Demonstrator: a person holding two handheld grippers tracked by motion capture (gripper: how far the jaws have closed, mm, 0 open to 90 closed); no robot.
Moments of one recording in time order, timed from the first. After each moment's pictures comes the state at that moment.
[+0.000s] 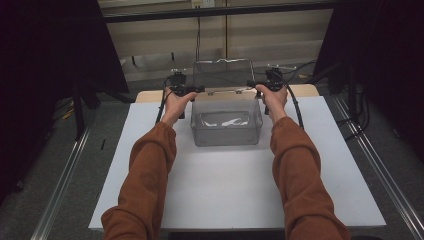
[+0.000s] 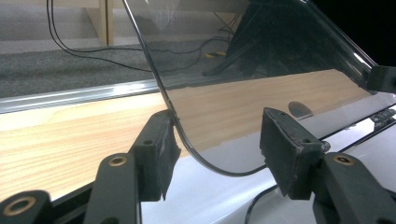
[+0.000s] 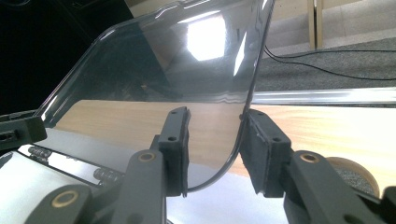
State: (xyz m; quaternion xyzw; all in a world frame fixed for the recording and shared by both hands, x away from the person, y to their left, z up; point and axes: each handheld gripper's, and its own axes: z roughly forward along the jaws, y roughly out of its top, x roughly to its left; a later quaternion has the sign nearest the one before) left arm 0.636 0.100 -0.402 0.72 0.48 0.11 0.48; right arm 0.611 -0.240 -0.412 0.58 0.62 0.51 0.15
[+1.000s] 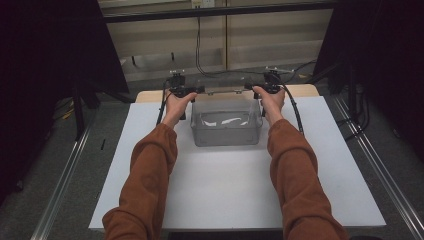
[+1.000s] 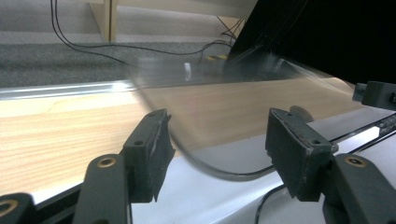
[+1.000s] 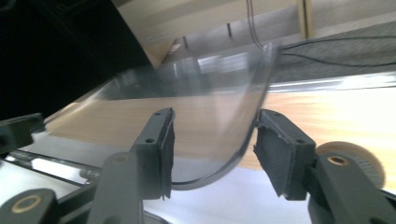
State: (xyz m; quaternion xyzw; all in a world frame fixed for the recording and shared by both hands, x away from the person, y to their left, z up) left arm 0.636 0.101 -0.411 0.70 0.50 0.10 0.49; right arm 0.611 -0.233 -0.422 0.61 0.61 0.49 0.15
